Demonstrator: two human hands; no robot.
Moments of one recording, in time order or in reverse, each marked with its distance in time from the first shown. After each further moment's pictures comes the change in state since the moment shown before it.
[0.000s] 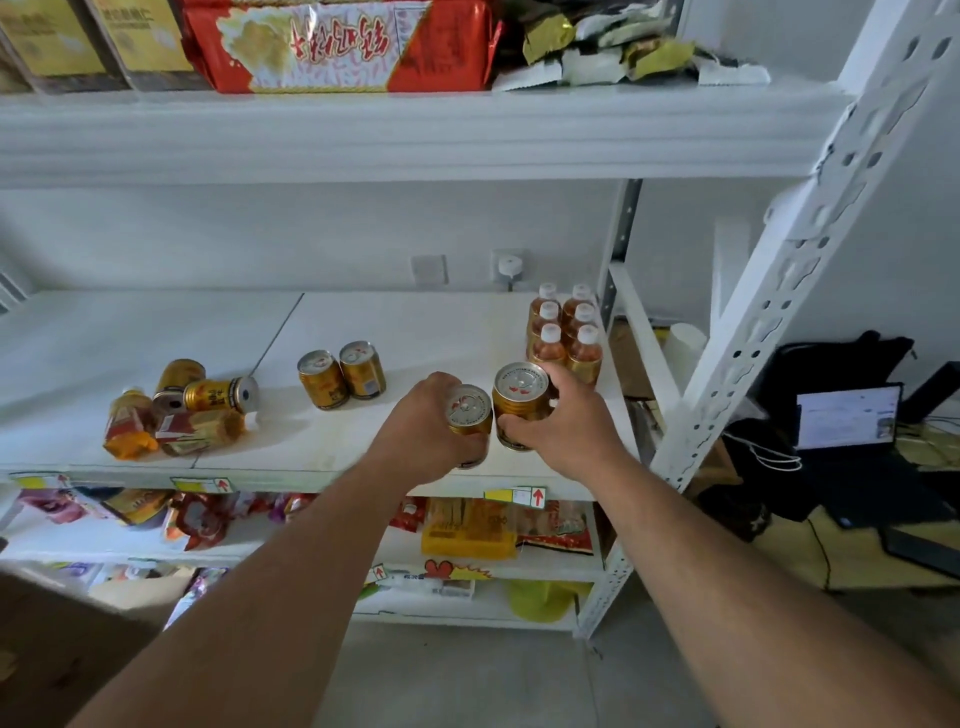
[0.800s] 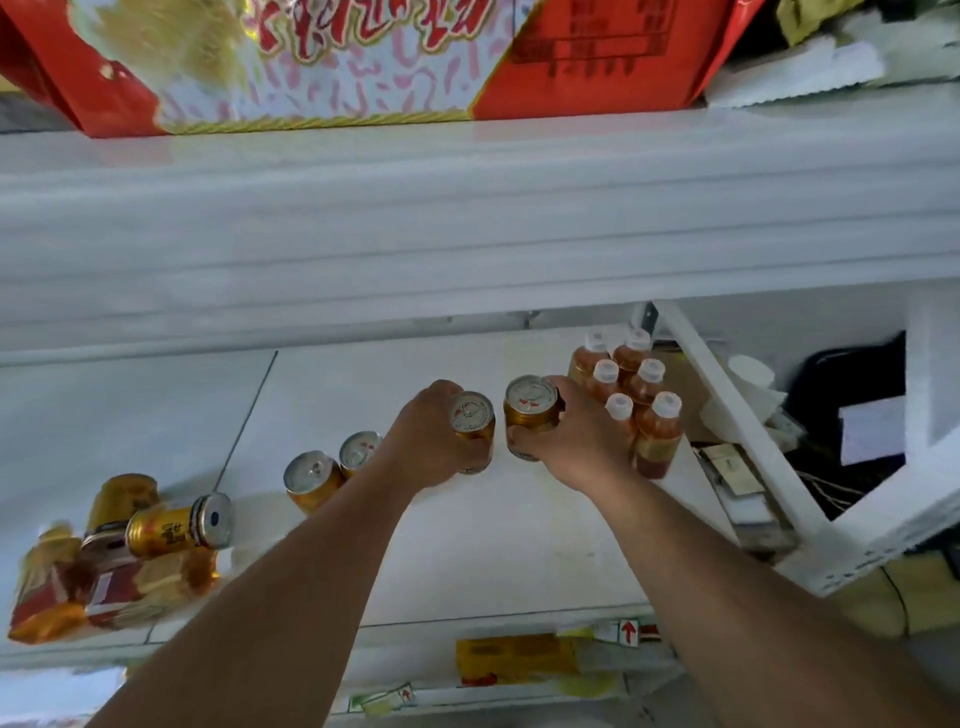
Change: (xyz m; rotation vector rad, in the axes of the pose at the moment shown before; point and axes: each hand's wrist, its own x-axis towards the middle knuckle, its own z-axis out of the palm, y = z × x) left_hand 0.197 -0.076 -0.030 0.043 -0.102 0.006; right_hand 0.177 0.017 0.084 -0.032 0.079 0.133
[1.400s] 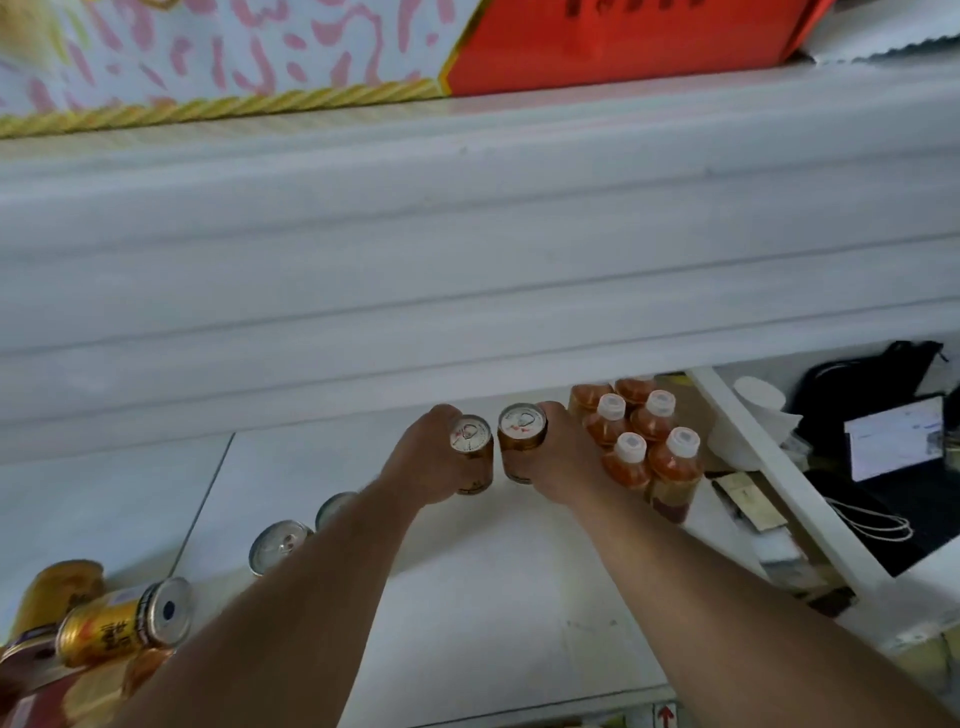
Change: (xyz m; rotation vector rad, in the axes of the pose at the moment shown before) left_hand 0.069 -0.010 0.016 0.019 -0.063 0.027; right_hand 0.091 0.054 0.048 -0.043 -0.007 0.102
